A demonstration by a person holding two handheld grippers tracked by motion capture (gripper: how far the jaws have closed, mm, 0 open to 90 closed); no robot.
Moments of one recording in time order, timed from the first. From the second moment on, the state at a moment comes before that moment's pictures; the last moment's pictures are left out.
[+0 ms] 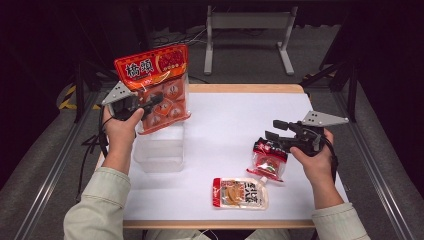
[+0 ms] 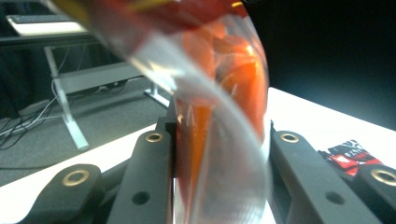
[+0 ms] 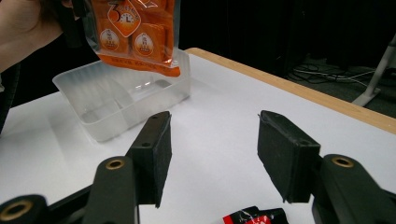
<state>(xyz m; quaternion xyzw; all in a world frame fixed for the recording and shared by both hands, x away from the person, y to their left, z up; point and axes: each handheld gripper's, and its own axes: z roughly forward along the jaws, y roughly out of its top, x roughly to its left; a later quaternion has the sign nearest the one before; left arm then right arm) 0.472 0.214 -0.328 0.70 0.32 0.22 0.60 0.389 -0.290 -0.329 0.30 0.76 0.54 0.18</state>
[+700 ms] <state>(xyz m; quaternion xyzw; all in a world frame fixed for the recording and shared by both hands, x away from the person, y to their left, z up) 0.479 0.210 -0.342 0.68 0.35 0.23 0.60 0.389 -0.289 -0.331 0.29 0.76 0.55 0.17</state>
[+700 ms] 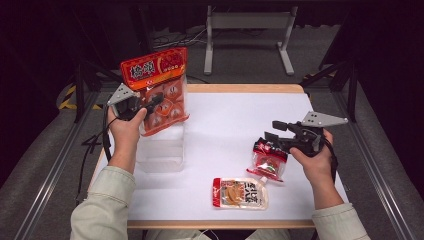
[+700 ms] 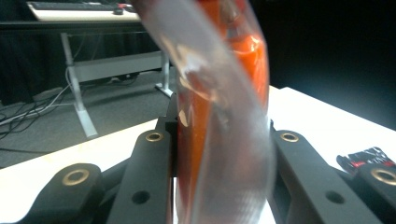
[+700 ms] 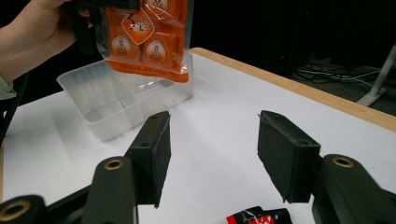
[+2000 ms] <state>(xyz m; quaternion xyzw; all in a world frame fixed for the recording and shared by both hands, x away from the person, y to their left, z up) 0.488 0.184 -0.367 0.74 0.39 0.21 0.51 0.391 -0.280 -0.337 0.28 0.77 0.54 0.16</state>
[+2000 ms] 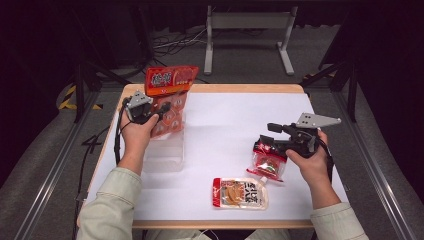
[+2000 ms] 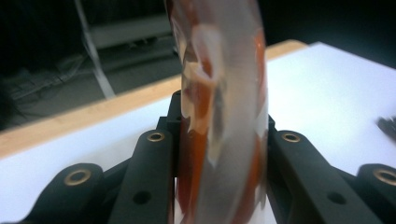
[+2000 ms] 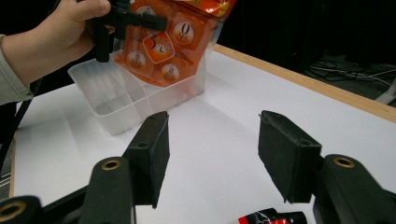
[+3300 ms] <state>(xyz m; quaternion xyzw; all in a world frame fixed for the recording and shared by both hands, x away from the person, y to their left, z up) 0.468 0.203 -0.376 0.71 0.44 0.13 0.53 0.386 -0.279 -0.338 0.28 0.78 0.54 0.15</state>
